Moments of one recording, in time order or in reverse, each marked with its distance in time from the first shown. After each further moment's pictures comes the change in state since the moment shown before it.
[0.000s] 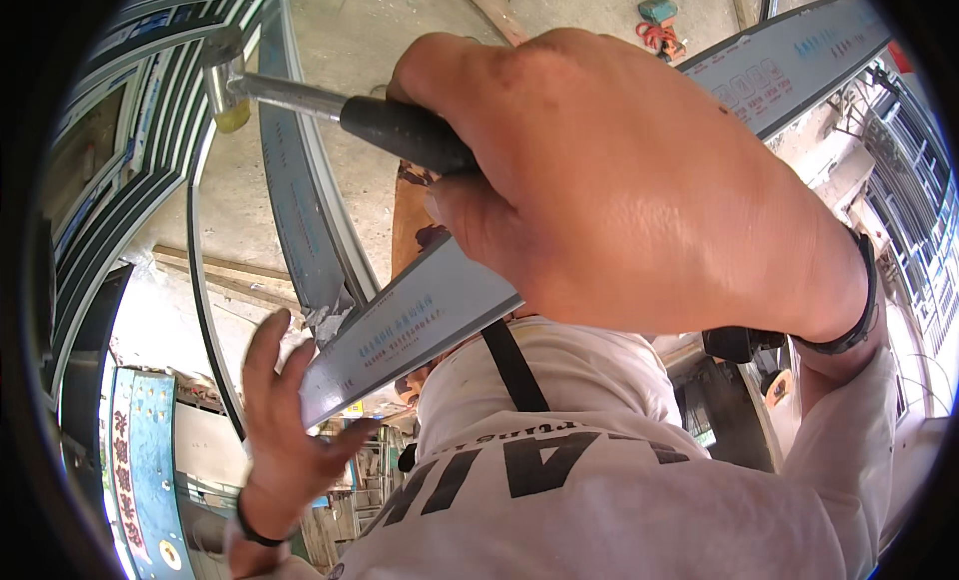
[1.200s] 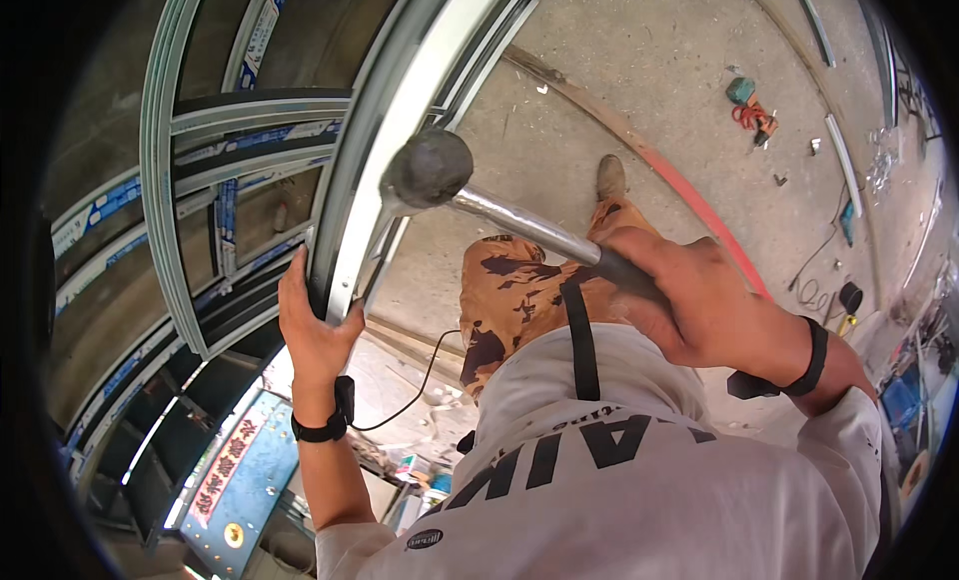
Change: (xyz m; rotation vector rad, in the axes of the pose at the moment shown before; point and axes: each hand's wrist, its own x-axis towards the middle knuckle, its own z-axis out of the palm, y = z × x) left_hand 0.003 0.004 -0.116 0.528 0.566 0.016; right_hand -0.136 -0.001 0.043 0.284 0.492 -0.351
